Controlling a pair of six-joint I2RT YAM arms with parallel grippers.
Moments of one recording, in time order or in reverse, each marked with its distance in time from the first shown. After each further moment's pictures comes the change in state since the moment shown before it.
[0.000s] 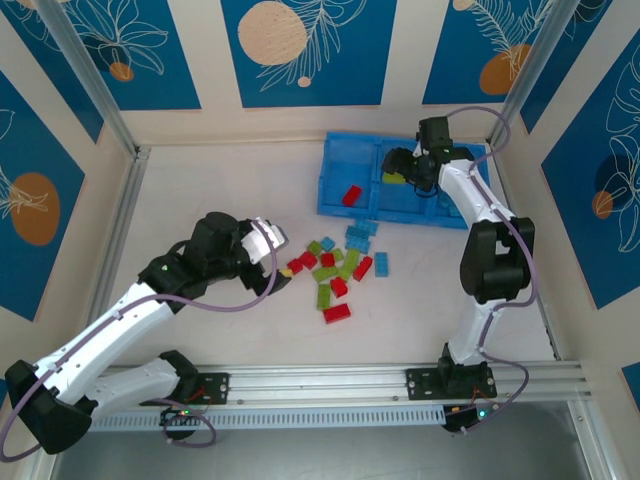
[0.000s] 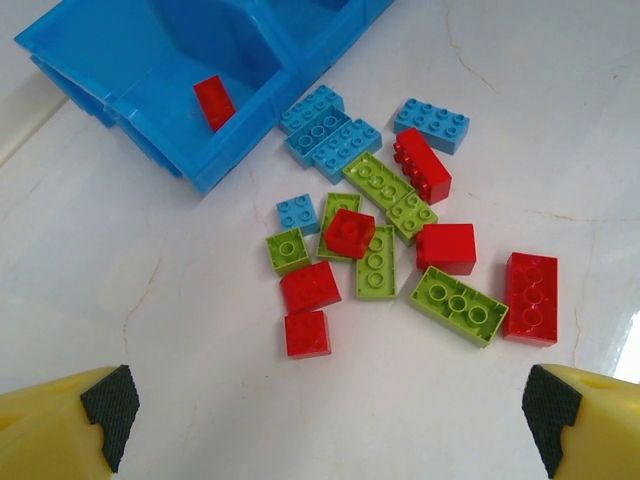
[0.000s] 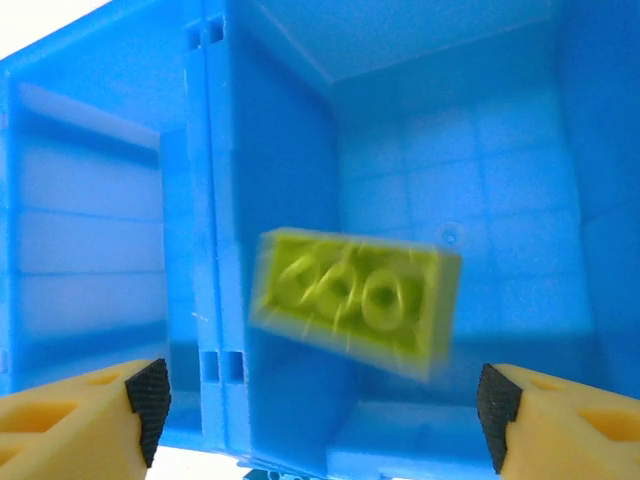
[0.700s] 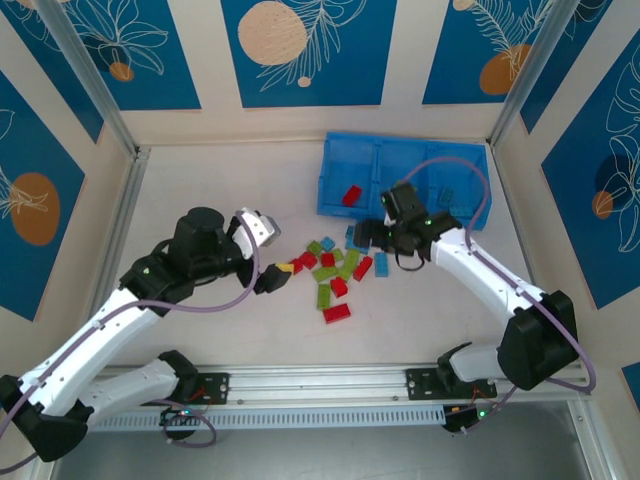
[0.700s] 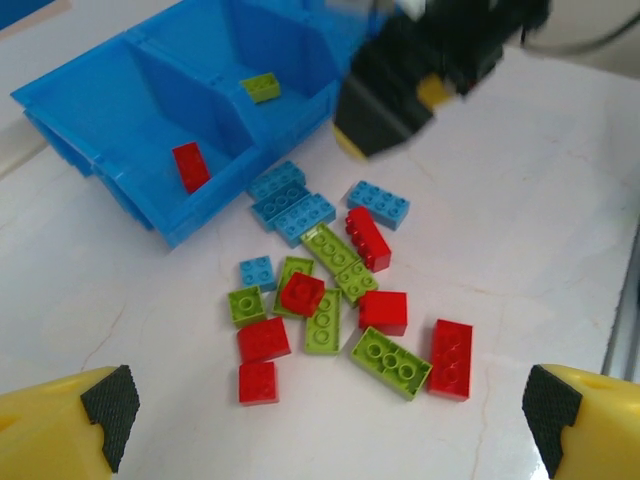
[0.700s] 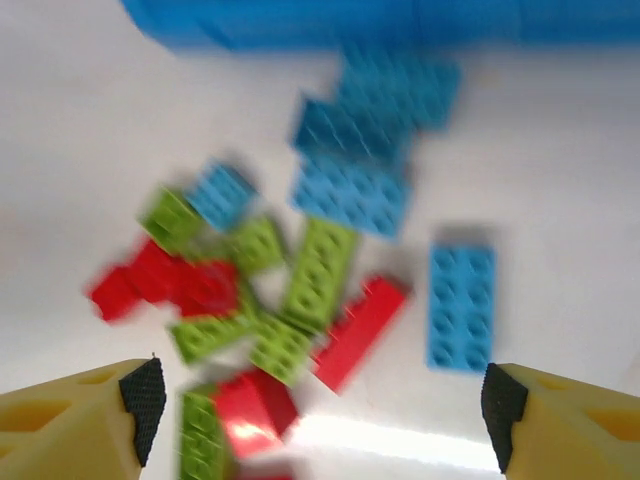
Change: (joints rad) left arm 0.000 -0.061 0.086 -0.036 0.110 -0.138; right arm 0.361 -0.549 -0.626 -0.059 0.135 0.076
